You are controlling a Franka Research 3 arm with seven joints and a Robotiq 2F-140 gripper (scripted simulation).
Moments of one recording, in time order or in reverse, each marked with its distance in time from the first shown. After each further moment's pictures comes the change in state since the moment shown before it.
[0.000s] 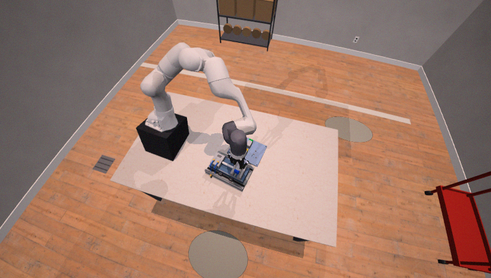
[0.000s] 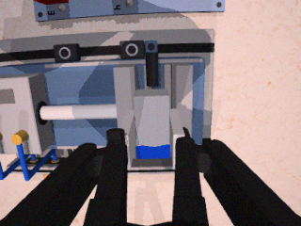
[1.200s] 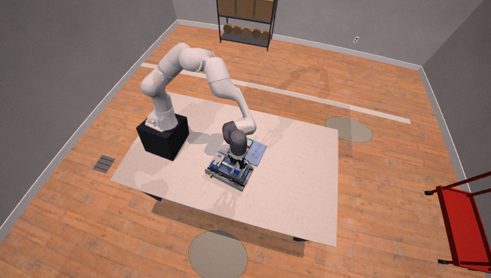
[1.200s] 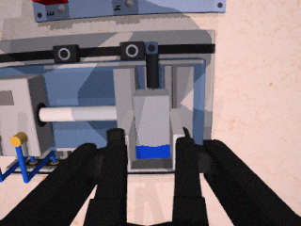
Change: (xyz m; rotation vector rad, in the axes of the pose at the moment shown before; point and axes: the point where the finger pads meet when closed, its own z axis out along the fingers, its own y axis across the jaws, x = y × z) arm 0.001 0.000 0.003 0.000 0.000 0.000
